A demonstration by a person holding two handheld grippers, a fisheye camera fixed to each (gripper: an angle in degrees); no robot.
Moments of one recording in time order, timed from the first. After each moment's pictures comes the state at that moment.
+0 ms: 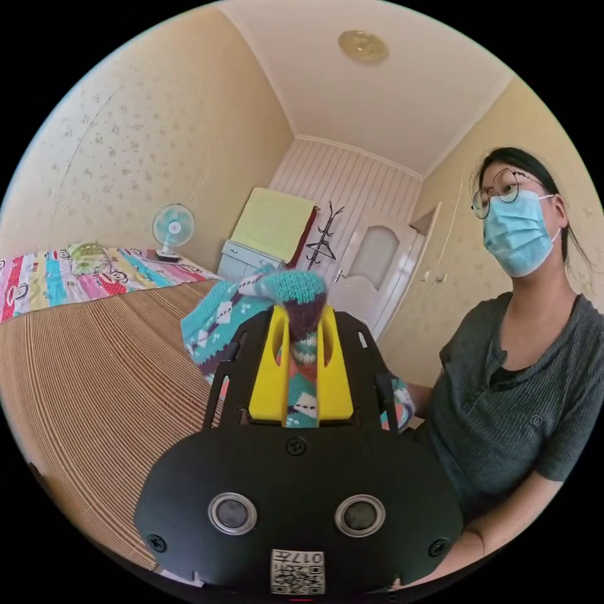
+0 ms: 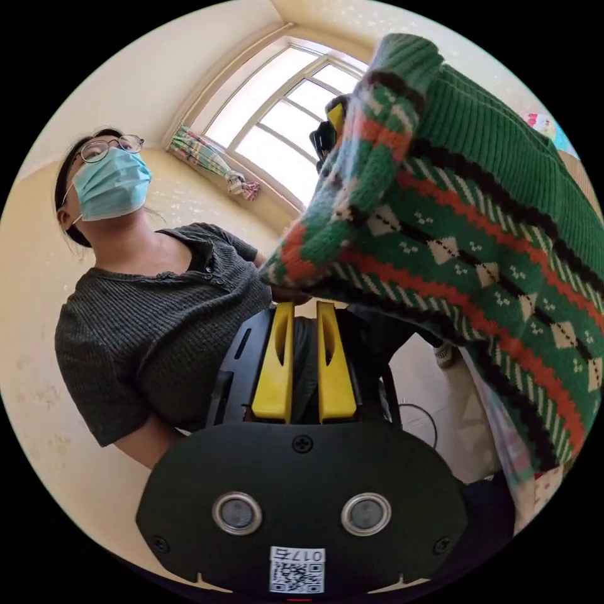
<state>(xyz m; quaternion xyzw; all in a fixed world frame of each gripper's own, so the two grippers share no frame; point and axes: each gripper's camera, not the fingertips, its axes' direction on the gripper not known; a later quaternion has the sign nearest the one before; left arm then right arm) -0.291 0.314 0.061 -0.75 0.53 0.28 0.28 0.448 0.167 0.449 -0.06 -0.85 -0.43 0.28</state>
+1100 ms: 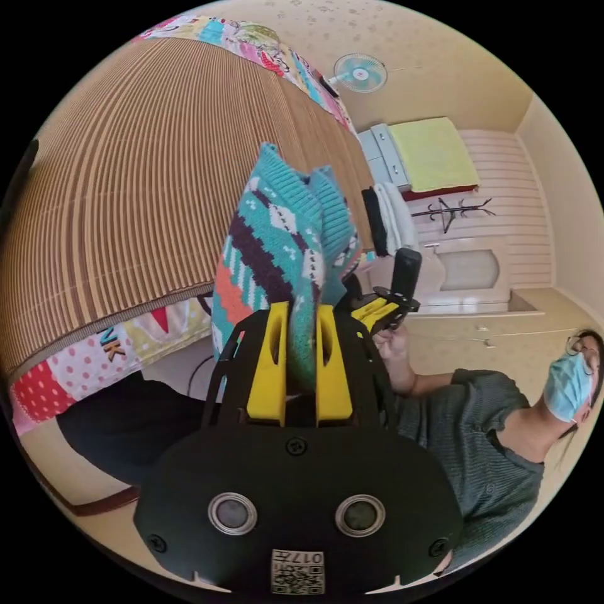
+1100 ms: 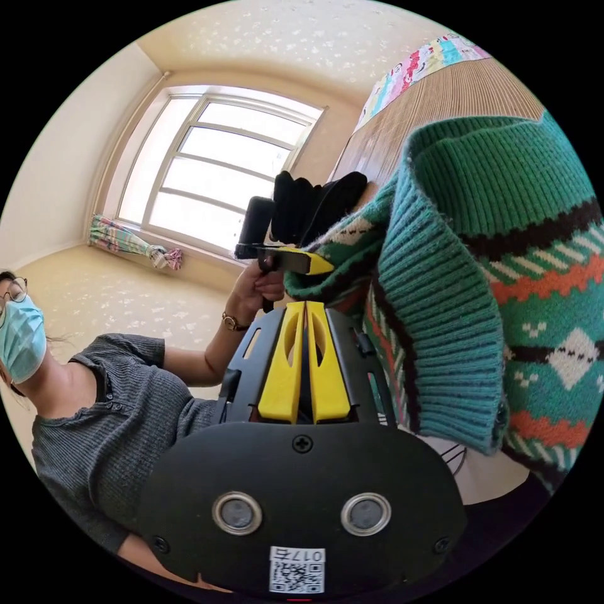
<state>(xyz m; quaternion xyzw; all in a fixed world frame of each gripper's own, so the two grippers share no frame) -0.451 0.363 0.130 -0.89 0.17 0.35 0.24 0.321 0.129 0.428 -0.16 -0.85 -0.29 0.41</state>
